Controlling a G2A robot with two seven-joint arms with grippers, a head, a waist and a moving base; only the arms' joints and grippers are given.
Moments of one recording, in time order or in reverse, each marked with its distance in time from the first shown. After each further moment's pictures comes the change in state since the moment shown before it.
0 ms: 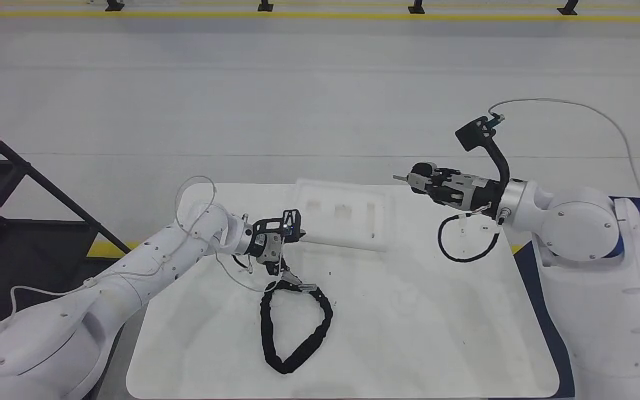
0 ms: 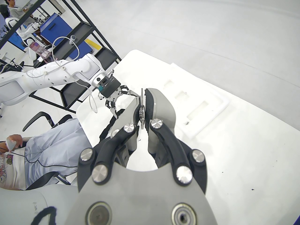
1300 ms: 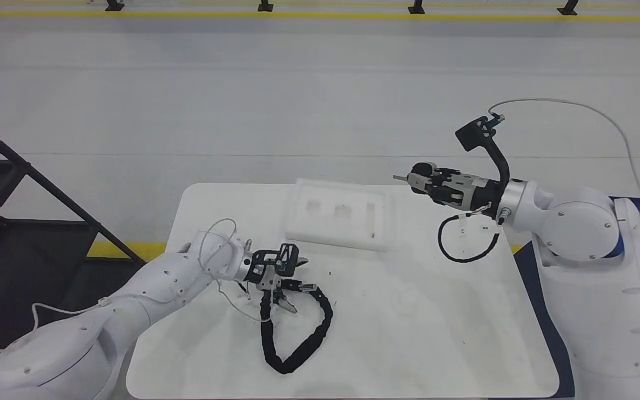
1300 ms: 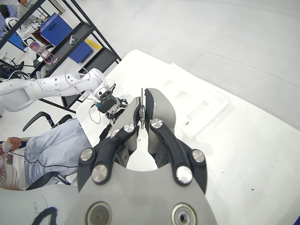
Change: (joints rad) left arm 0.122 -0.036 0.005 0.095 0.489 0.070 0.507; right arm 0.000 0.000 0.000 0.000 0.000 0.000 0.000
